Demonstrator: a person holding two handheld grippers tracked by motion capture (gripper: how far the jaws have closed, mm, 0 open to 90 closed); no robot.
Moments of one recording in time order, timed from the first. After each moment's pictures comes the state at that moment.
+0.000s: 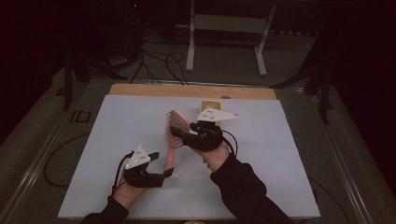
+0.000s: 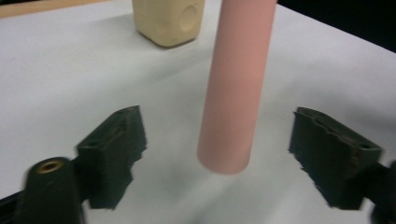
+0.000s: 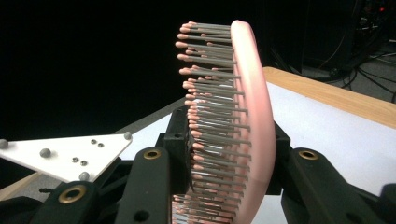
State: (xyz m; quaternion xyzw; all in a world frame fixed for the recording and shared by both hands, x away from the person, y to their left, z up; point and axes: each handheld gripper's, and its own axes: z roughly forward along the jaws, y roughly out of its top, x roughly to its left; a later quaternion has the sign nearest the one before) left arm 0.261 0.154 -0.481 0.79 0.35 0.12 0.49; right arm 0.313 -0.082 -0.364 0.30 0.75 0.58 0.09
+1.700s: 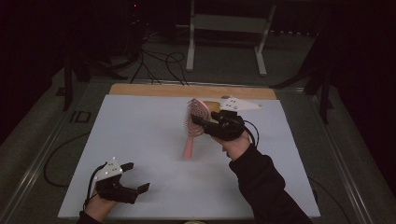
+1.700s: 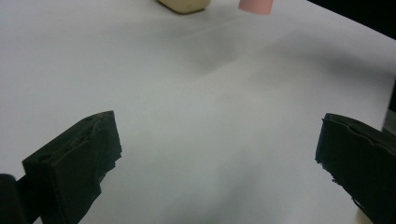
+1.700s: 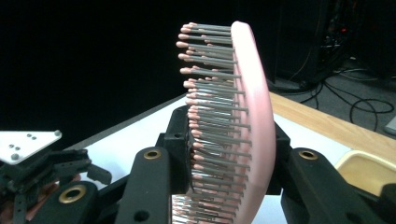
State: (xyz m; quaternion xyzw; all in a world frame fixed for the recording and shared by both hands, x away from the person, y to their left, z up) left arm 0.230 0.222 -0.493 0.79 0.36 0.11 0.48; right arm 0.331 -0.133 -0.345 0.31 0.75 0.58 0.13
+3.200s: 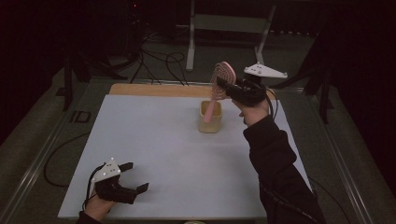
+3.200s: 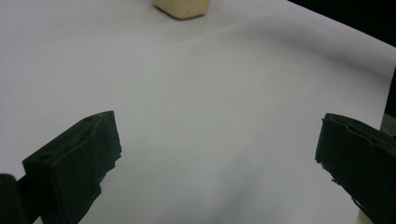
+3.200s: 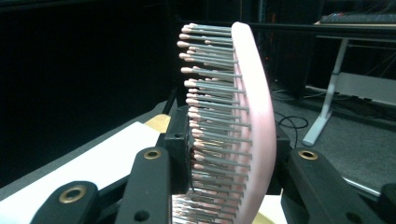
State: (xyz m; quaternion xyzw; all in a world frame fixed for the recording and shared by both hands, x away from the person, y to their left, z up) left arm 0.230 0.225 -0.497 0.79 0.35 0.10 0.50; right arm 0.398 -0.180 -0.302 0.36 0.70 0.57 0.23
